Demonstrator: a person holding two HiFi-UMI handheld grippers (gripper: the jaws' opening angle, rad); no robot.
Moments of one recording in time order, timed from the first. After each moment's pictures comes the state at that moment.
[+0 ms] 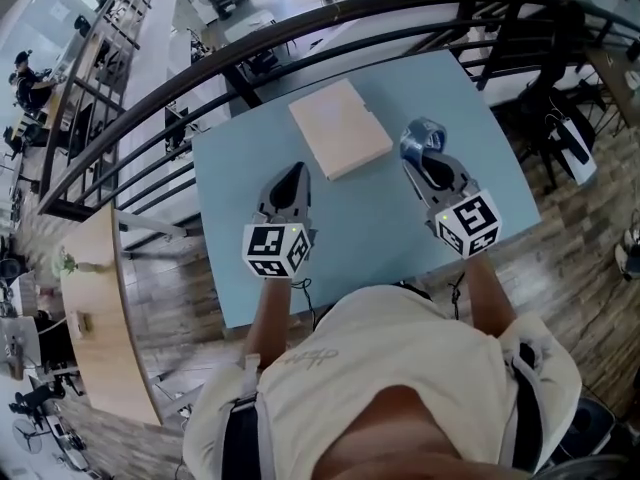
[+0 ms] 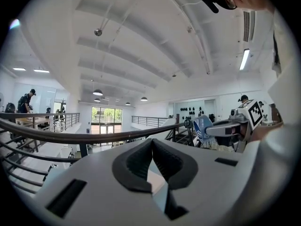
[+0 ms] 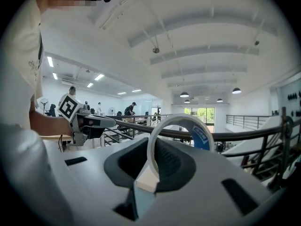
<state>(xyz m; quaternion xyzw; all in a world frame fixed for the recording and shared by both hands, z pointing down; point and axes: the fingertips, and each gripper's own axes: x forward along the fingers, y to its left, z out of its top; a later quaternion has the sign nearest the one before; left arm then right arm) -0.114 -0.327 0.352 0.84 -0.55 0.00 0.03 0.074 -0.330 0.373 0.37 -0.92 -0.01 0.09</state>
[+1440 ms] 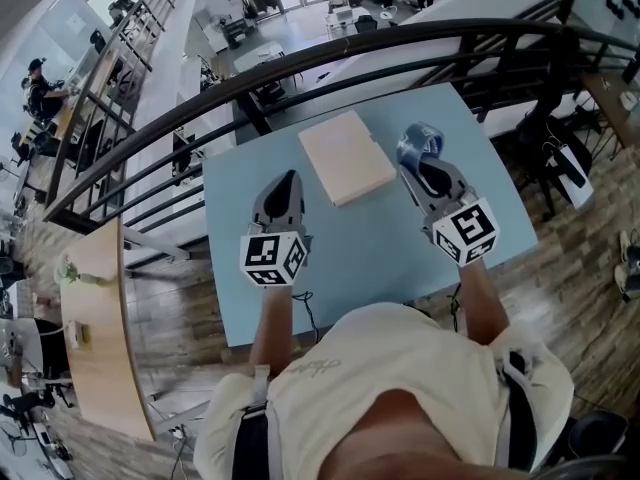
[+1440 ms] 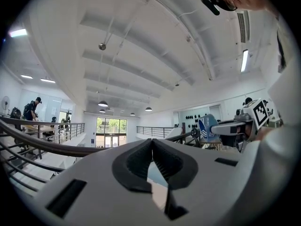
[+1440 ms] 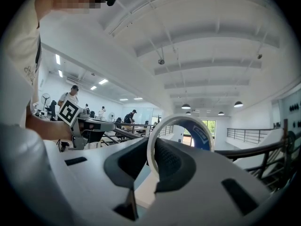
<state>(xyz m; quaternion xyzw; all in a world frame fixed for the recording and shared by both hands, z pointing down) -0.142 -0.327 0.304 0.82 -0.58 -0.05 -0.02 0.058 -0.333 0.318 0.37 -0.93 -0.07 0.05</state>
